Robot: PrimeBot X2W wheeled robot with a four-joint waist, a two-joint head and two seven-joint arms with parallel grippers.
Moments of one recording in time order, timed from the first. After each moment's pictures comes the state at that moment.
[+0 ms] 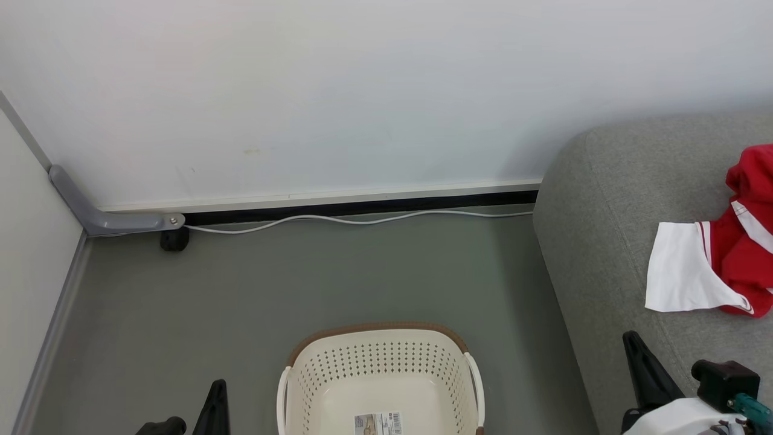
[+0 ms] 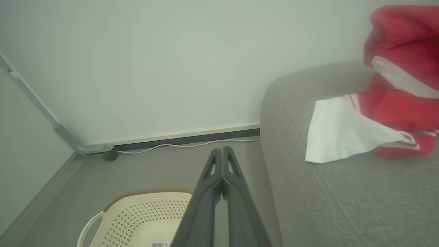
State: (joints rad) left arm 0.11 0.03 -0.09 0.33 -0.31 0.08 -0.25; right arm -0.05 -0.17 0.16 0.43 0.38 0.13 -0.25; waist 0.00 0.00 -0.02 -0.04
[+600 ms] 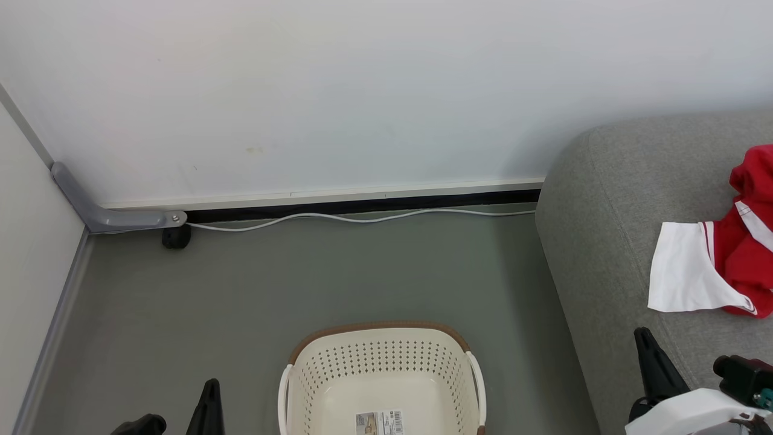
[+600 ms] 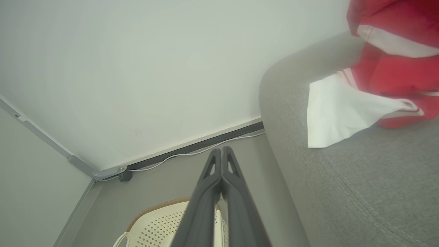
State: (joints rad) left arm 0.10 0.03 -0.07 0.33 -0.50 0.05 -0.19; right arm -0.05 -0.16 0.11 0.40 0.56 0.13 -0.19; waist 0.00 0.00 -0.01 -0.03
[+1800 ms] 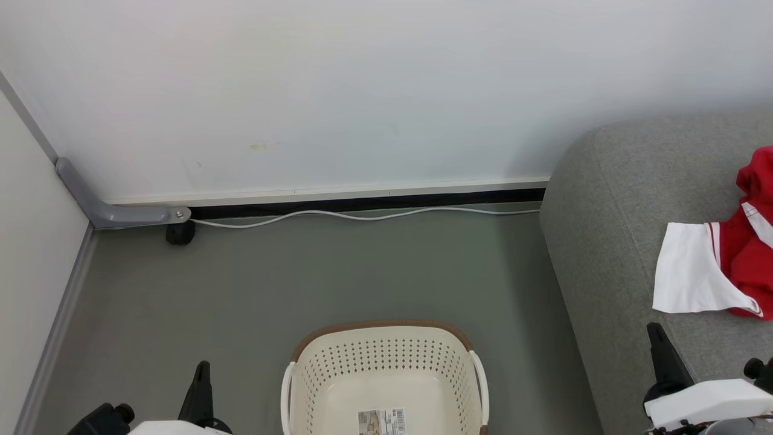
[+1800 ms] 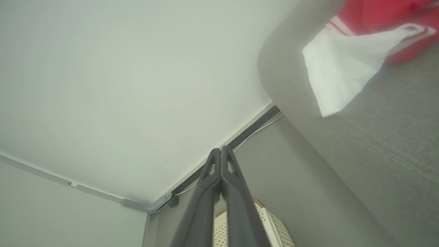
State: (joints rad) left arm 0.05 0.03 -0.02 0.31 -0.88 -0.01 -0.09; right arm -0.05 -0.12 0.03 0.36 0.93 0.13 -0.09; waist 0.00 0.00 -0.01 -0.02
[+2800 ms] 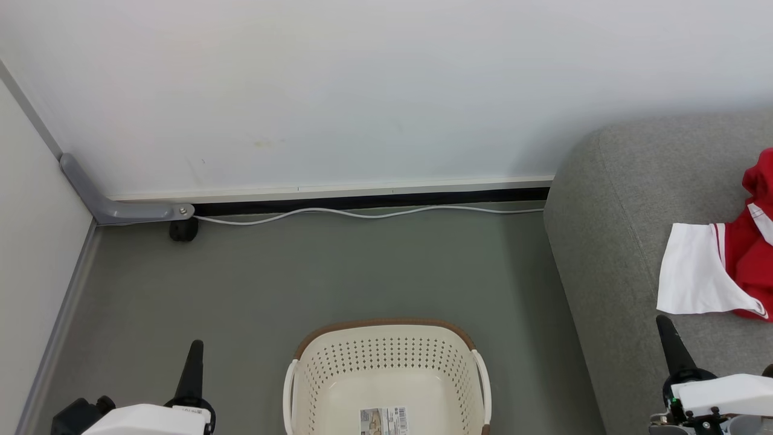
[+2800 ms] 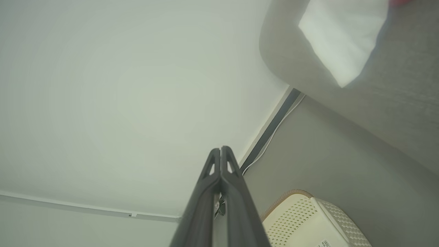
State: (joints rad) left arm 0.01 0.03 0.03 0.29 -1.20 -0.05 0.00; right arm -0.06 -0.08 -0.04 0.33 1.22 0.13 0.00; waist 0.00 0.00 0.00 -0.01
